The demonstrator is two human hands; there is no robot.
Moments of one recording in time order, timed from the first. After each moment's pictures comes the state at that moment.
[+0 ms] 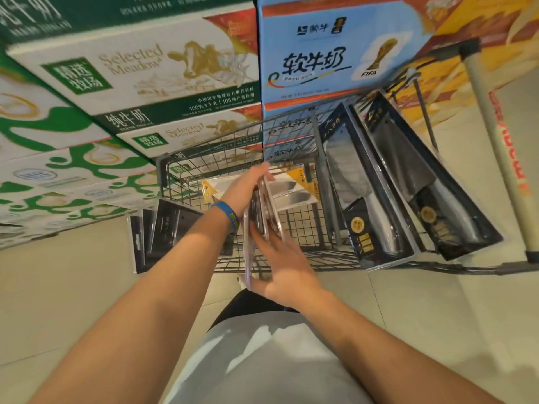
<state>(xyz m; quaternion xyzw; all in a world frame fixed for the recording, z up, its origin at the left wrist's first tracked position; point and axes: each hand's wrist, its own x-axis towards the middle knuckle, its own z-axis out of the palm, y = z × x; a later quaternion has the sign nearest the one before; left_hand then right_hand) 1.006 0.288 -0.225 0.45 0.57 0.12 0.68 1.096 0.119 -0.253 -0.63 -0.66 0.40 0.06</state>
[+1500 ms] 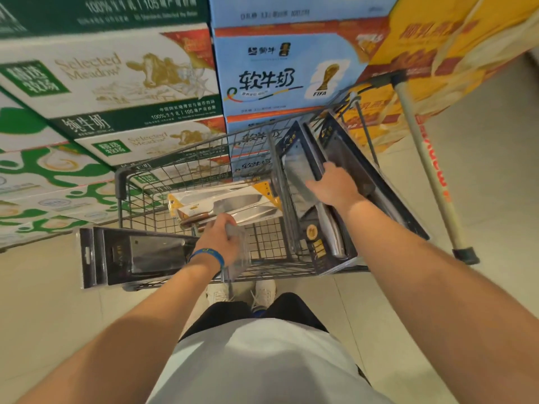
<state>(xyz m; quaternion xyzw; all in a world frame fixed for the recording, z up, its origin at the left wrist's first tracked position) 1.014 0.194 -0.265 0.63 0.63 0.00 0.44 1.290 0.232 -0.206 -0.84 -0.42 0.33 0.01</state>
